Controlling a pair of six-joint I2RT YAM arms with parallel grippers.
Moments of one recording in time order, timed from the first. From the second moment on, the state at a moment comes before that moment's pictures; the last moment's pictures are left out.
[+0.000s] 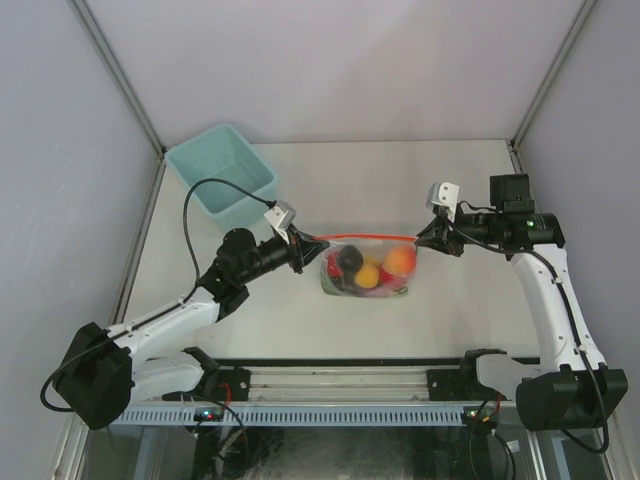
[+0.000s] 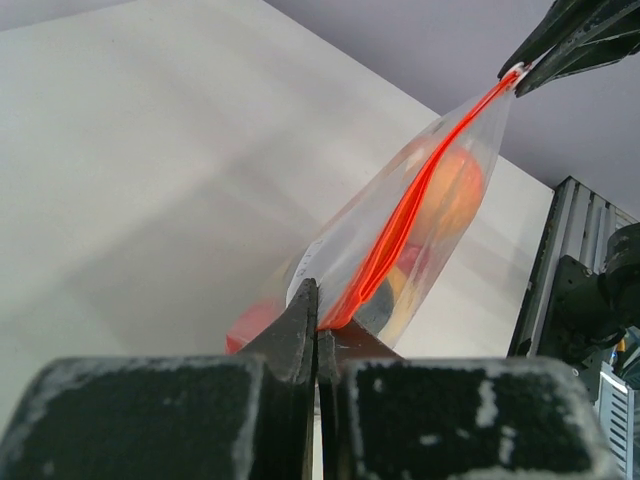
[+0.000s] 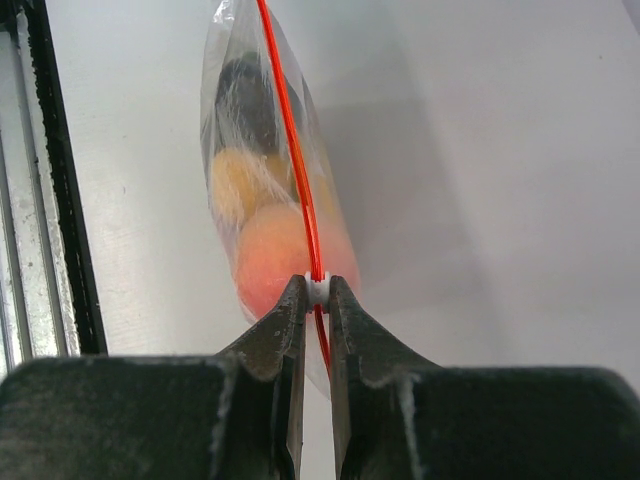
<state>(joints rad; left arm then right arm) -0.64 1.12 0.57 0.51 0.37 -0.30 0.02 1.13 1.18 -1.01 -0.99 -0.96</state>
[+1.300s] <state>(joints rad) -0.58 1.10 0.61 0.40 0.47 -0.18 0.02 1.13 1.22 -1.14 -0.93 -1.07</state>
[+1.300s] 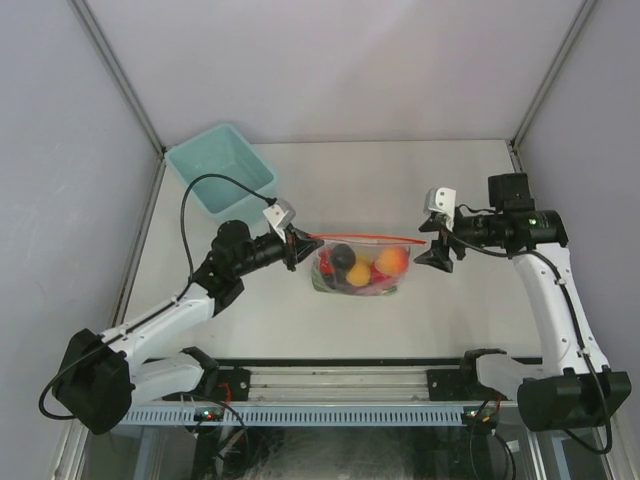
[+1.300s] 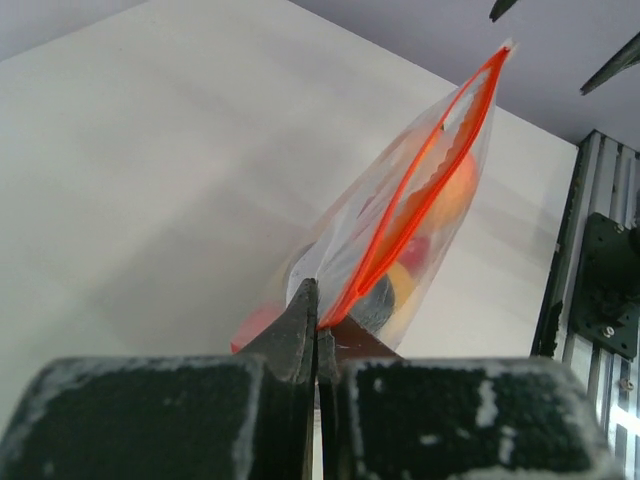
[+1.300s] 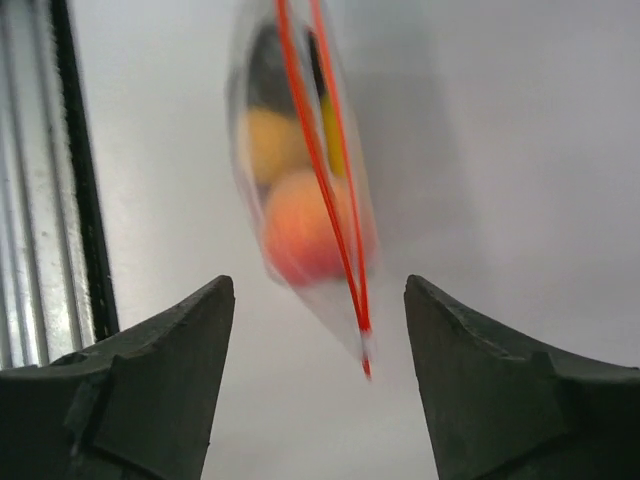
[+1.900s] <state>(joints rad) -0.70 1.12 0.69 0.25 0.50 0.04 0.29 1.18 1.20 -0.74 -0.93 -0.48</state>
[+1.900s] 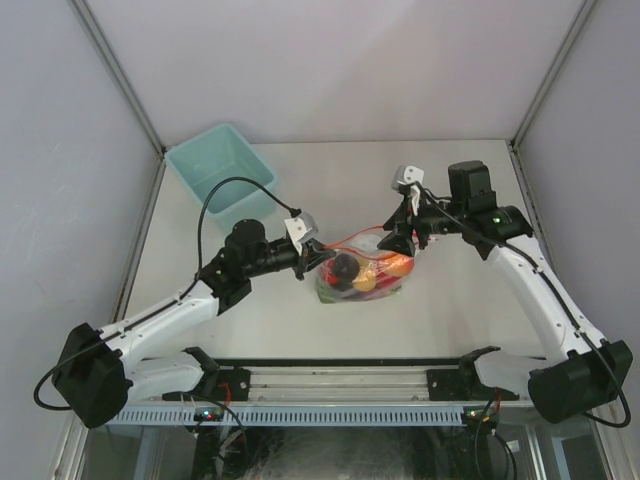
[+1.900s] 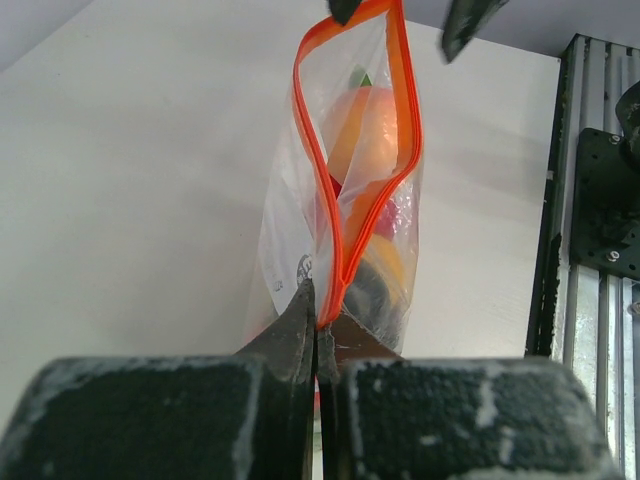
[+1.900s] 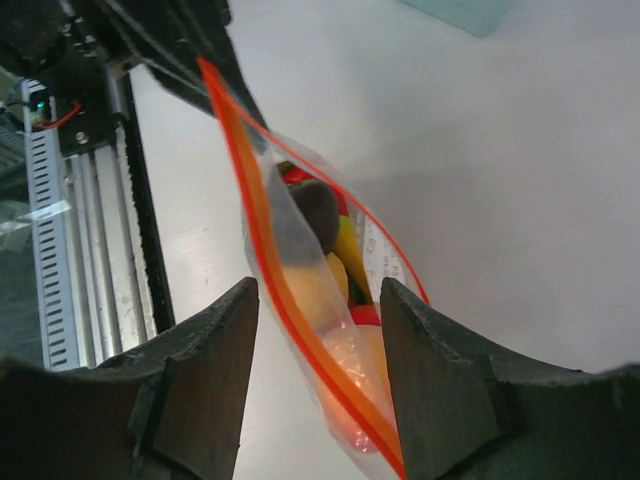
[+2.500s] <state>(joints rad) -0.70 1.13 0.70 0.24 0.52 0.04 0.35 1.29 1.18 -0.60 -0.59 -0.38</state>
